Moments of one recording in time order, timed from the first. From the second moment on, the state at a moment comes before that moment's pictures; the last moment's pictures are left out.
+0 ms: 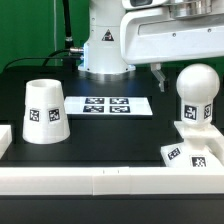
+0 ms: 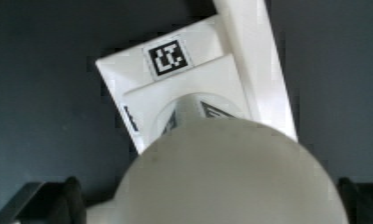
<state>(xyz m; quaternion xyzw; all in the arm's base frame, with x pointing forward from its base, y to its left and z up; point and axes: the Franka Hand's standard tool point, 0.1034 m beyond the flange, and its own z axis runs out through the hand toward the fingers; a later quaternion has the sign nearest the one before) 0.602 0.088 0.122 -1.00 0.06 -0.02 0.07</state>
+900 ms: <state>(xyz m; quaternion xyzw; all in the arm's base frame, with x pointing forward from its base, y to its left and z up) 0.605 0.093 0.119 -0.95 -0.31 -0.03 0.03</state>
